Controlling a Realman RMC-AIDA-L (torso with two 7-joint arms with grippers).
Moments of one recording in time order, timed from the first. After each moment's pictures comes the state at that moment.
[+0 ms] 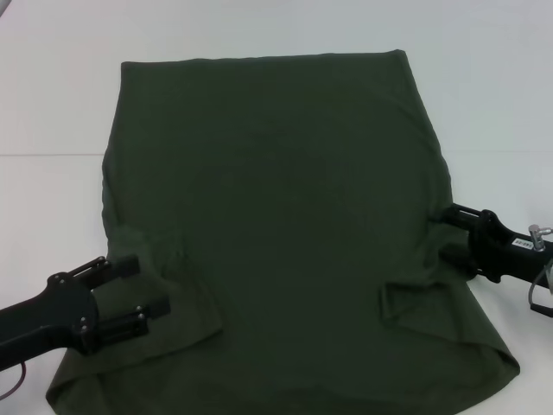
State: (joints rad) left arm -0.39 -2.10 0.40 0.64 1.98 1.72 -1.27; right arm 0.61 2.06 -0.50 -0.39 -1.98 -0.98 2.44
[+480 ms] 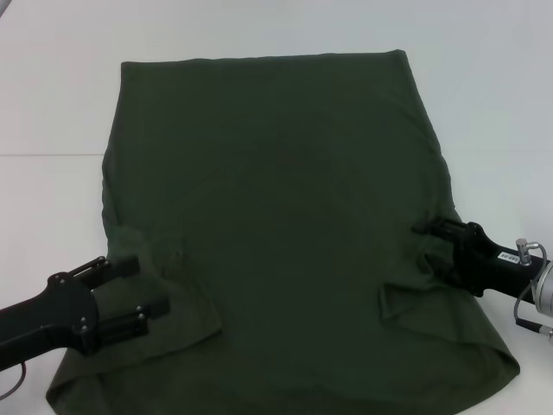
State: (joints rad) left arm -0.39 -2.10 0.40 0.64 1.98 1.72 -1.27; right arm 0.60 2.09 -0.49 -0.36 -1.95 -1.01 2.44
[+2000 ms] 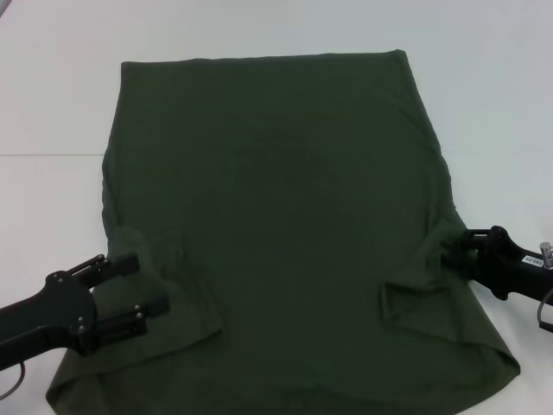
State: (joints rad) left arm -0.38 -2.10 0.40 0.64 1.97 1.74 -1.27; right arm 0.57 2.06 -0.49 -0.37 -1.95 -1.00 2.43
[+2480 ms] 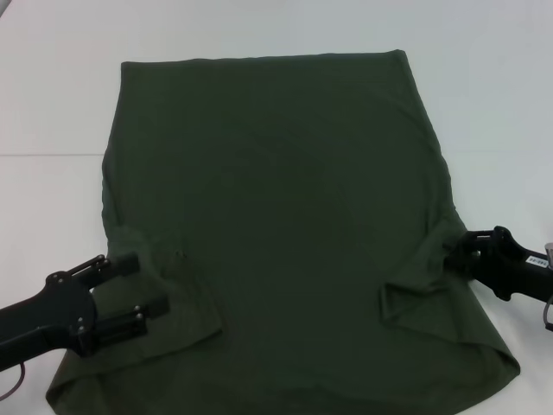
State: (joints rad) left arm -0.38 -2.10 0.40 0.64 1.97 1.75 -1.27; right arm 0.56 2.05 -0.50 -0.37 -1.95 -1.04 2.44
